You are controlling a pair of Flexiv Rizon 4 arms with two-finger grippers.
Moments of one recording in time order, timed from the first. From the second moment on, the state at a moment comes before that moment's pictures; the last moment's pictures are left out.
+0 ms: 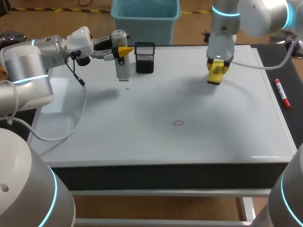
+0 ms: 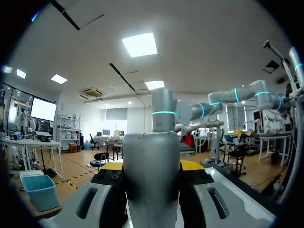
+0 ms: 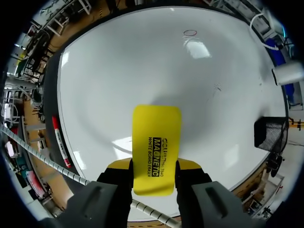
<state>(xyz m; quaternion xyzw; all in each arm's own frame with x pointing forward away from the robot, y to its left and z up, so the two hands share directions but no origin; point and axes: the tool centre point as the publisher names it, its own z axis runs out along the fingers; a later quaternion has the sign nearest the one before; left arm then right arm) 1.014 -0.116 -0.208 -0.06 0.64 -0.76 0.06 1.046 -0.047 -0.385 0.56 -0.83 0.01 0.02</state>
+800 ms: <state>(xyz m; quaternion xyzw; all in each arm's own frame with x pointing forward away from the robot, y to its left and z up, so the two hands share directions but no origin) 1.014 -0.116 -0.208 -0.06 0.64 -0.76 0.06 1.035 -0.145 -0.370 0.50 -0.87 -0.01 0.02</state>
